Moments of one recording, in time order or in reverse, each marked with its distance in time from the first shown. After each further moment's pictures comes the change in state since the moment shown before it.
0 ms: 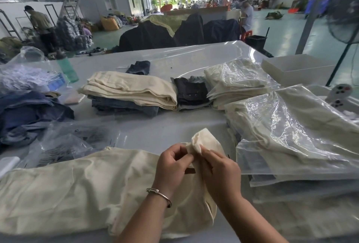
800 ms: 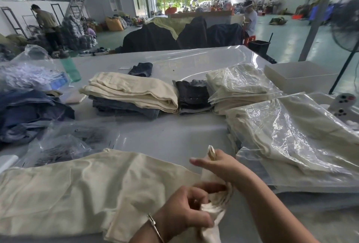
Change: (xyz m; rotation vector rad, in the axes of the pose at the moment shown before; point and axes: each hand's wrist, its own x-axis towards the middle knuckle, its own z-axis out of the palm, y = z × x) left_hand -0.041 -0.001 0.002 0.059 -0.662 -0.005; right_hand 0.053 0.041 -0.004 0.204 -0.910 0.676
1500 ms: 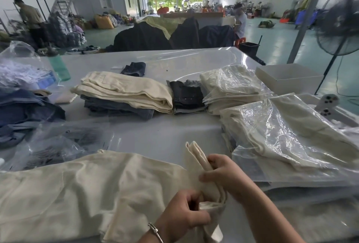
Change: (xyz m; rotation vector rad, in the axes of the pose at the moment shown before) left_hand -0.003 -0.025 0.003 -0.063 0.128 -0.144; right_hand -0.037 -0.006 0.013 0.313 0.068 -0.071
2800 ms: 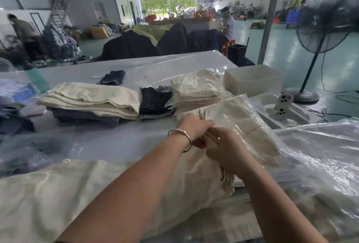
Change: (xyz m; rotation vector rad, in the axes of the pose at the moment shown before) left_hand 0.204 0.145 0.148 0.470 0.359 -0.143; right_hand -0.036 -0.002 -0.196 -0.408 0.305 -0.323
